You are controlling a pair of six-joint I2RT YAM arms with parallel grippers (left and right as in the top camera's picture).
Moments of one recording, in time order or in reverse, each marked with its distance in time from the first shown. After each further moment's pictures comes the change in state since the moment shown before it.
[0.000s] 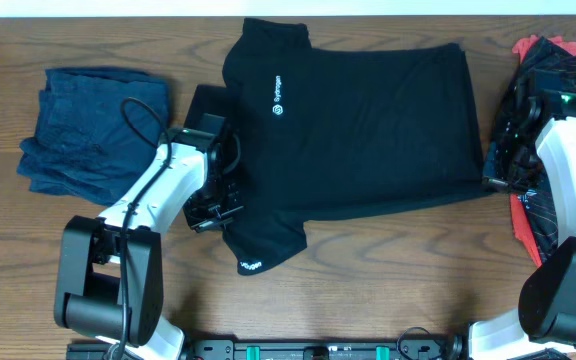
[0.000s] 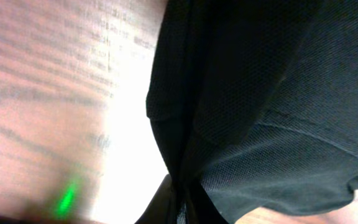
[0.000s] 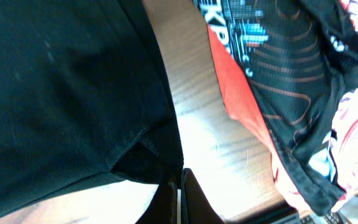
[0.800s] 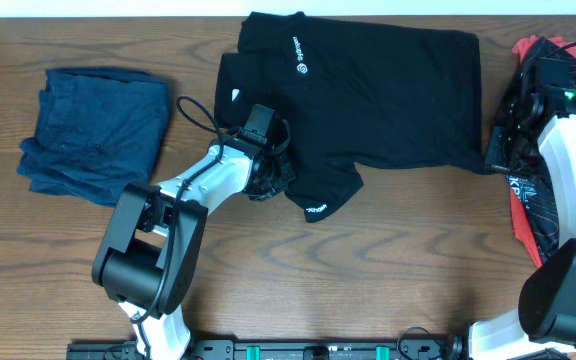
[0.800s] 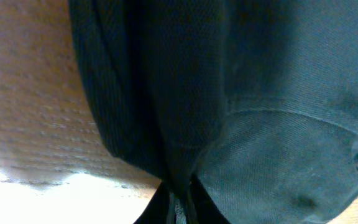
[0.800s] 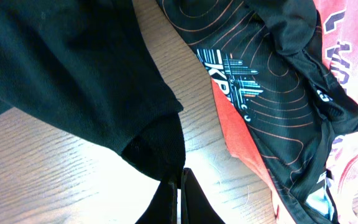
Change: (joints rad) left arm -0.172 0.176 0.010 0.632 0.154 -0.226; right arm 0.000 0.000 0.032 0.119 0.000 -0.041
